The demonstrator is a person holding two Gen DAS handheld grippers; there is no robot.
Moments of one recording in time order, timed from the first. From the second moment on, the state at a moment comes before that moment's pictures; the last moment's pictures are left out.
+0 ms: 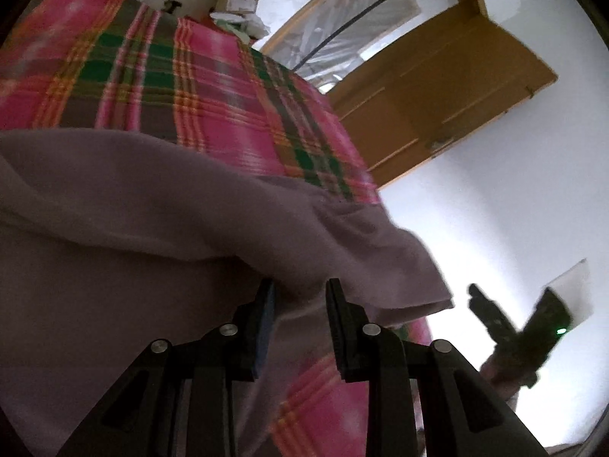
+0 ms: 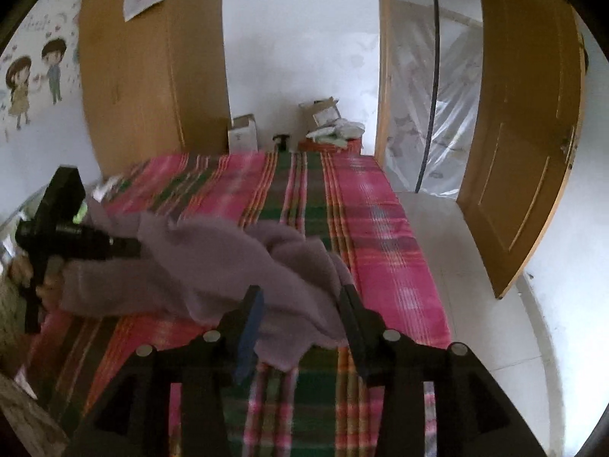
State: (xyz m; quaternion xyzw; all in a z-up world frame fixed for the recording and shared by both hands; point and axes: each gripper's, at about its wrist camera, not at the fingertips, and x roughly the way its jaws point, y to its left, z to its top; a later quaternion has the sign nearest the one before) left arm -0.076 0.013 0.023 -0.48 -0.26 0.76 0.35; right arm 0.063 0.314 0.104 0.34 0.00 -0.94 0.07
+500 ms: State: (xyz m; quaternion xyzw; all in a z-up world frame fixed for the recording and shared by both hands) left arm -0.123 0.025 0.030 -0.47 -0.31 0.76 0.31; right arm 0.019 0.252 0.066 0.36 0.20 -0.91 0.07
